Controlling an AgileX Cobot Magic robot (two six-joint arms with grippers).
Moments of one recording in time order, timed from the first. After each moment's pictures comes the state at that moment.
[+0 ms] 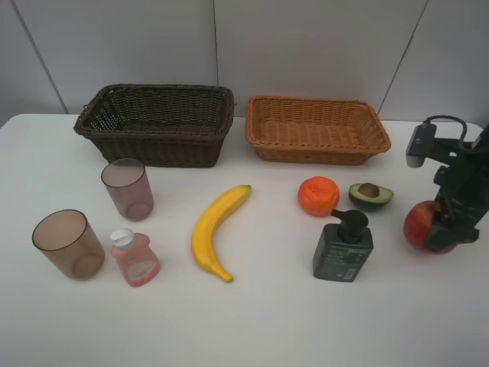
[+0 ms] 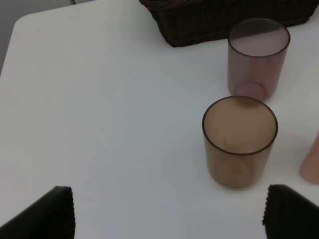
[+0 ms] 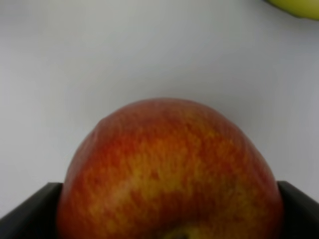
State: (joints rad) left arm -0.12 -0.01 -0.42 0.01 1.08 0.06; right arm -0.03 1.65 -0.87 -0.02 0.84 -1.07
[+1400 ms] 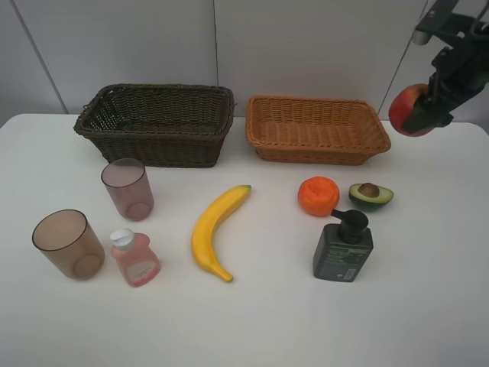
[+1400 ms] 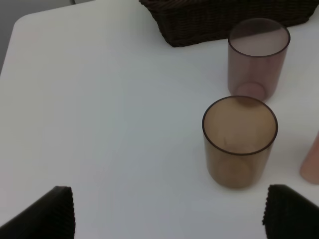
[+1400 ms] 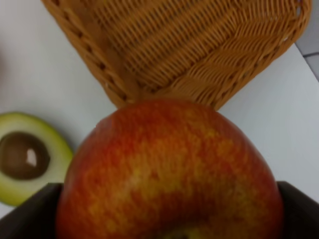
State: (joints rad) left arm -0.12 -0.01 -0.42 0.01 1.08 0.06; right arm -0.02 1.70 -1.30 0.12 0.77 -1.06
